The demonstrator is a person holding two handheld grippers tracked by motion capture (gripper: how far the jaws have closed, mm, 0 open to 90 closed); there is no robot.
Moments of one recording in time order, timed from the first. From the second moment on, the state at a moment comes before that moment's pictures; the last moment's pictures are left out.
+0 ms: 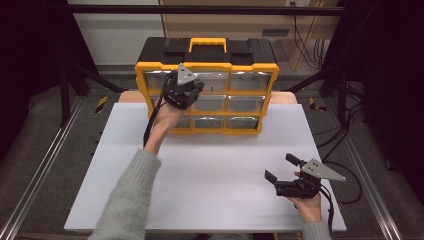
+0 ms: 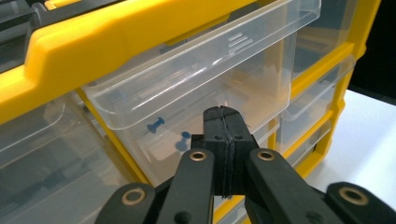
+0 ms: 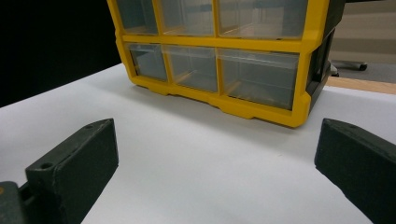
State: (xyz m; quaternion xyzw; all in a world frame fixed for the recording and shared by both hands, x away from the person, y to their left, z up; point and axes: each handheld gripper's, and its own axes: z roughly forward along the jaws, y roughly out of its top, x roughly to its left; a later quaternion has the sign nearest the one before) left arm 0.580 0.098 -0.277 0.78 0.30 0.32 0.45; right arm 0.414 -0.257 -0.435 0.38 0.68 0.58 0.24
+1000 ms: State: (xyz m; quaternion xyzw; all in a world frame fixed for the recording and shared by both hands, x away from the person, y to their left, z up) left arm 0.574 0.101 -0.276 0.77 0.30 0.33 0.46; right arm 0.413 -0.257 -0.433 0.38 0.68 0.59 0.24
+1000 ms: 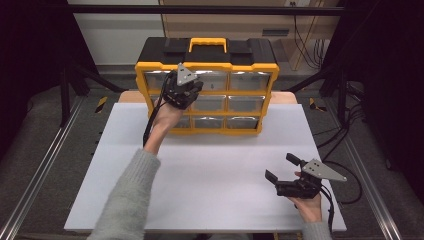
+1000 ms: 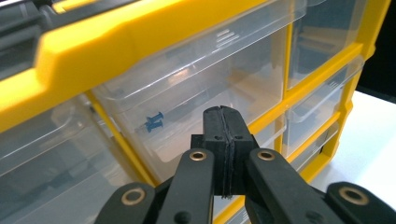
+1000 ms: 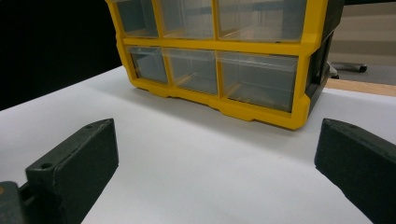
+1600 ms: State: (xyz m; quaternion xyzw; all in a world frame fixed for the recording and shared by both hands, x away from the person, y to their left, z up) left arm 0.522 0.135 -0.300 0.76 0.28 0.29 0.50; right arm 0.414 -0.257 -0.434 0.38 0.68 0.58 0.24
